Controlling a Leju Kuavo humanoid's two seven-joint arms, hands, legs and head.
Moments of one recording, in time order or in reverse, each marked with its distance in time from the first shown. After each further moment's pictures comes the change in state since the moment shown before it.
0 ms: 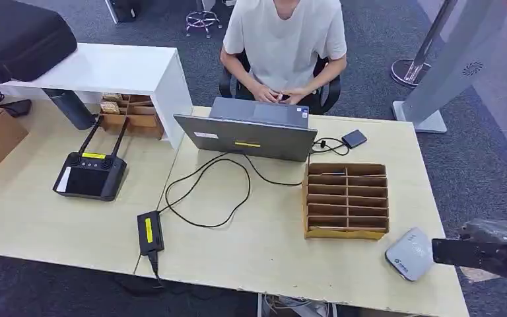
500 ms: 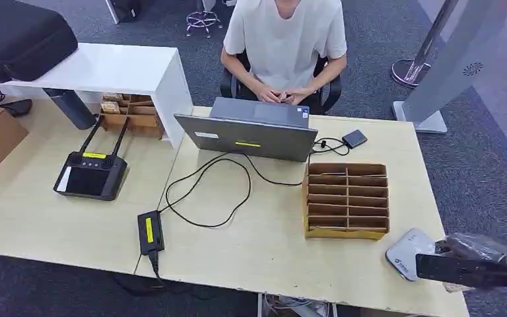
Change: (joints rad) left arm -0.020 -0.008 -0.010 0.025 -0.013 -0.019 0.013; right arm 0.278 0.082 -0.208 0.016 0.123 -0.107 -0.044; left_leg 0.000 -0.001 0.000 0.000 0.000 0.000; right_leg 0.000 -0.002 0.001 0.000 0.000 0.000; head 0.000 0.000
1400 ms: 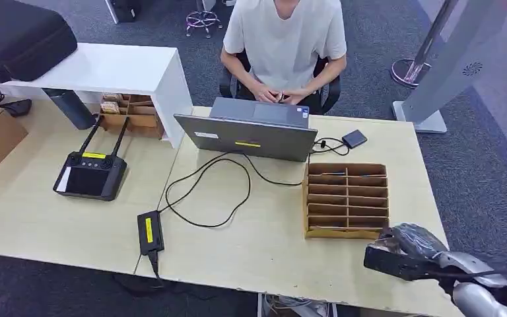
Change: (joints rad) left arm -0.007 0.000 -0.003 0.002 -0.022 -0.037 0.012; right arm 0.251 0.398 -0.347 0.147 0.289 -0.099 -0.098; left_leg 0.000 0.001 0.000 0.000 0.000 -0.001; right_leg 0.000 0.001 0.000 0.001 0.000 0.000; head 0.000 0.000
